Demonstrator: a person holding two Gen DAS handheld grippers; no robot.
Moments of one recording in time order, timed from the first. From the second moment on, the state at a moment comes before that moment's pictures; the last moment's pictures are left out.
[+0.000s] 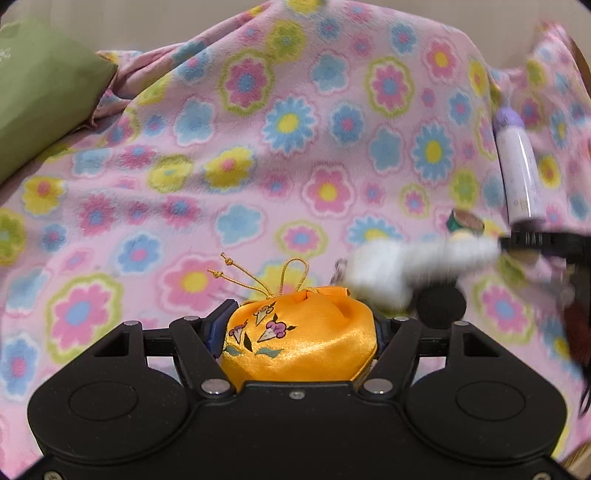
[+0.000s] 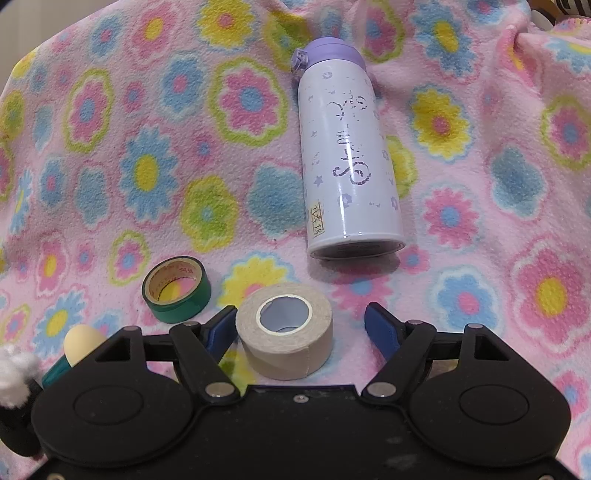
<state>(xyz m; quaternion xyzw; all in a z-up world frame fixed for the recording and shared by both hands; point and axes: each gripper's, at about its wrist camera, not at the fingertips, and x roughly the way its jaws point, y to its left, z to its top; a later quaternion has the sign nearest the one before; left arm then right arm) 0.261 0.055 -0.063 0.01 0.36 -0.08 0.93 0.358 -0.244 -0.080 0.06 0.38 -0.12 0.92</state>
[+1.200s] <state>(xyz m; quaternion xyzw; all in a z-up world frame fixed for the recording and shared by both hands) 0.260 0.047 -0.088 -0.01 0.35 -0.07 0.94 0.352 -0.248 -0.077 0.09 0.36 -0.10 0.92</state>
